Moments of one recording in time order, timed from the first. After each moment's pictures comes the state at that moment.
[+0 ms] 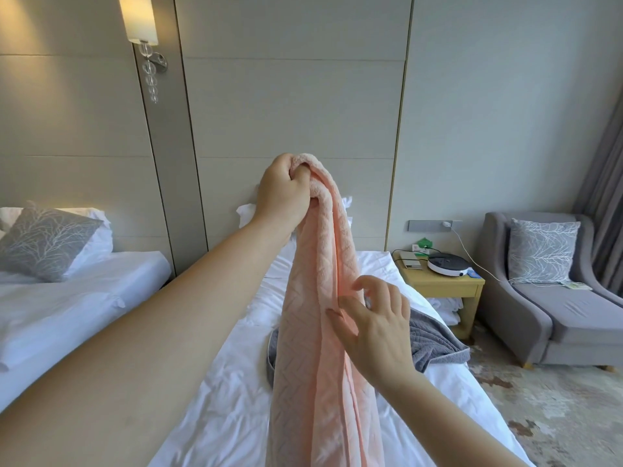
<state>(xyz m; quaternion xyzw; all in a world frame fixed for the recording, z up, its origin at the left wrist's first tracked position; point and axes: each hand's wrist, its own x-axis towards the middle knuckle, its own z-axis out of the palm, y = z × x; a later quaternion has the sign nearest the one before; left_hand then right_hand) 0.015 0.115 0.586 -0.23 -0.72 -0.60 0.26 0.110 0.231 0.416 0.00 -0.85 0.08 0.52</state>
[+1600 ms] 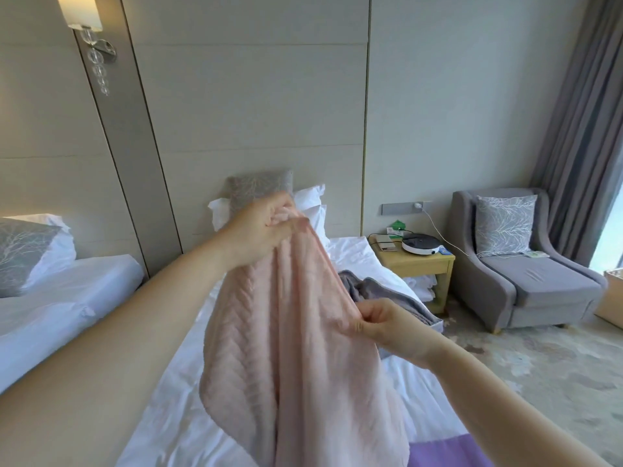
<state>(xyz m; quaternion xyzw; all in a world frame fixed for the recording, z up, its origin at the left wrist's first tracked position) 0.020 0.106 0.540 -0.48 -0.77 -0.41 0.14 0.146 0.302 0.419 0.05 -0.81 0.58 0.02</state>
